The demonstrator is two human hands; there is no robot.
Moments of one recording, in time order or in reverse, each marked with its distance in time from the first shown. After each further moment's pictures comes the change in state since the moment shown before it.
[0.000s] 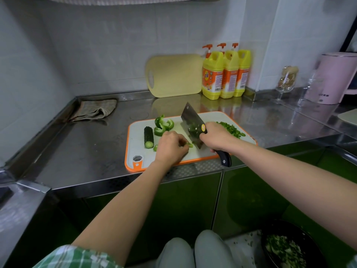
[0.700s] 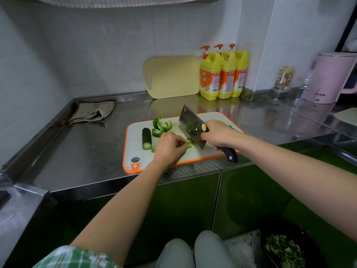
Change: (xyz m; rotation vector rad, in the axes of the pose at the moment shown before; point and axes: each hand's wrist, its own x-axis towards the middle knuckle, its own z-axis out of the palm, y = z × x) left_hand 0.002 -0.003 0.000 -0.047 -0.031 0.018; right_hand -0.005 0.003 -0.018 -0.022 -0.057 -0.013
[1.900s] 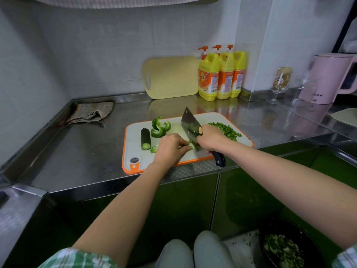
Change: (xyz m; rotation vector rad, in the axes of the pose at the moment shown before) left_hand 0.000 0.003 0.003 0.002 0.016 0.160; right_hand 0.007 -0.005 0.022 -0.045 0.050 0.062
